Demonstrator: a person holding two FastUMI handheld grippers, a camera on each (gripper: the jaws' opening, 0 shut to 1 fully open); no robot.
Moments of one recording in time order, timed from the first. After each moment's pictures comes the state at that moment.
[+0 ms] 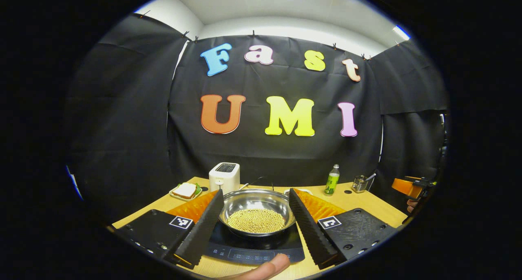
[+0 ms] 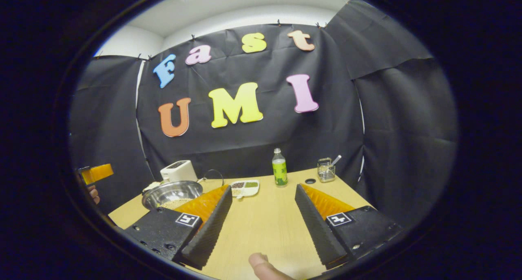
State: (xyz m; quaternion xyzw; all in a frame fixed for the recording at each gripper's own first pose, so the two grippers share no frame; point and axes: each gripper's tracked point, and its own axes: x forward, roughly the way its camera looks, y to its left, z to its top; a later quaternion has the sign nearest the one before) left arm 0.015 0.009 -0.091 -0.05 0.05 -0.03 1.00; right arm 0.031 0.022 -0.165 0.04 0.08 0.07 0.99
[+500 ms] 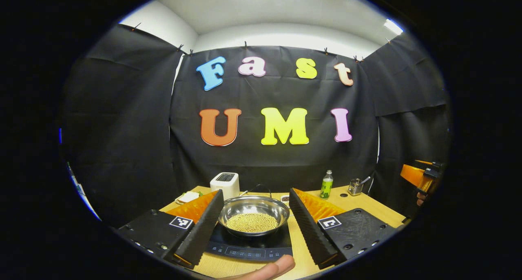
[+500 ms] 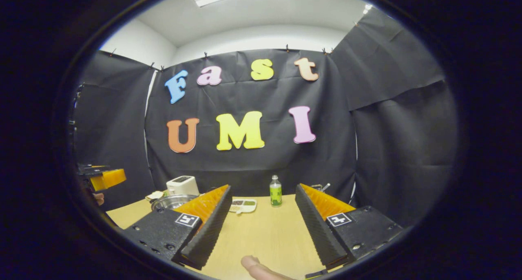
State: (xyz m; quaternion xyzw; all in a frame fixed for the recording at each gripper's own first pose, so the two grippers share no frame) left arm -0.025 -0.017 -0.059 -0.02 0.02 -0.02 1.00; right arm -0.038 0.015 -0.096 0.00 0.01 0.06 1.00
